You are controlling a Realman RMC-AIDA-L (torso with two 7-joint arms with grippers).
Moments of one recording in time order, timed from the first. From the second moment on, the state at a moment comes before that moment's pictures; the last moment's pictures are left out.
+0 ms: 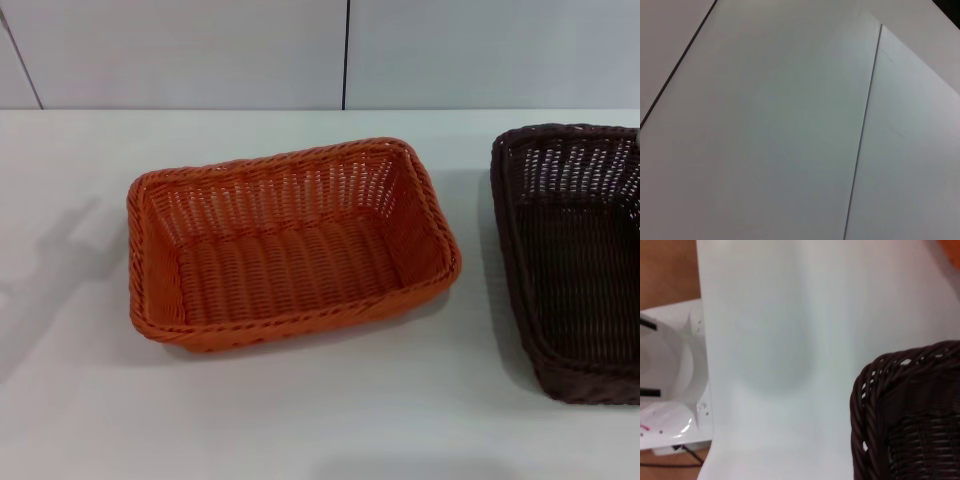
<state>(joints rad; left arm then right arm) -0.25 -2.06 0.87 0.55 0.79 1.62 -1.09 0.84 2.03 -1.01 -1.24 -2.89 -2.09 1.71</state>
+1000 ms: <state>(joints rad) -0.25 -2.06 0.87 0.55 0.78 1.63 -1.09 0.80 2.05 -1.07 -1.26 -2.92 -2.04 1.73</state>
